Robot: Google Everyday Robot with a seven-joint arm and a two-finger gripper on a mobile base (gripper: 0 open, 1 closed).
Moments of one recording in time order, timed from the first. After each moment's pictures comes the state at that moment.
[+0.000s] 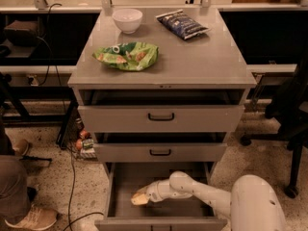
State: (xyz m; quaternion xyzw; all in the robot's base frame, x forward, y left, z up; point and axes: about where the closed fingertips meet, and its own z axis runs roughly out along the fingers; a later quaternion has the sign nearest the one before) arm 0.538 0.073 0.188 -0.37 0.81 0.40 0.22
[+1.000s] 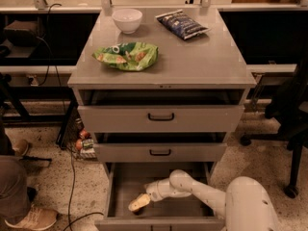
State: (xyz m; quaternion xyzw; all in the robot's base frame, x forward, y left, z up) arm 0.537 0.081 0.178 -0.37 0.80 0.43 0.20
